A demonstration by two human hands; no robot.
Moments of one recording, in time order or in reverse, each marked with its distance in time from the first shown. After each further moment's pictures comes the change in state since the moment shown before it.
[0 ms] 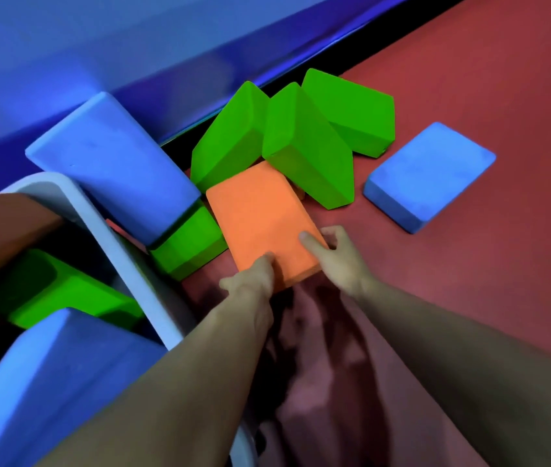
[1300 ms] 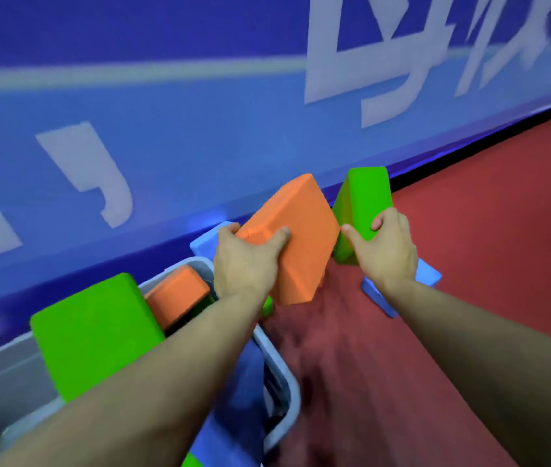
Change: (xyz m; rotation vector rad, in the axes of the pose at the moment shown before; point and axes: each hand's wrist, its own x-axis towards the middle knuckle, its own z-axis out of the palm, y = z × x) left_hand -0.281 0.078 -0.238 -0.015 0.145 0.912; right_hand -0.228 -0.270 -0.105 -0.372 0.600 -0.495
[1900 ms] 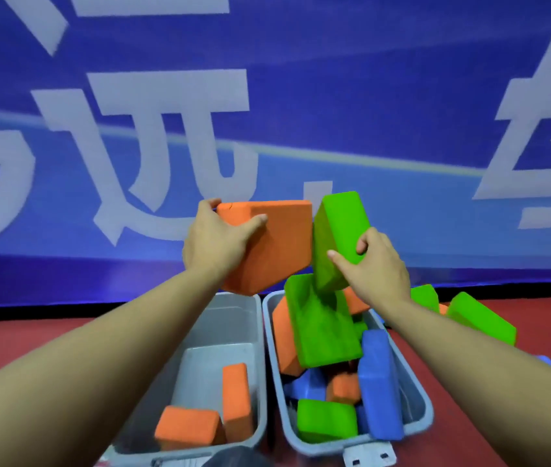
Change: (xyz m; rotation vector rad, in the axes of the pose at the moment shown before) left_hand -0.085 -0.050 -0.462 0.055 0.471 0.126; right_hand -0.270 -0.315 -0.029 0.136 -0.250 -0.558
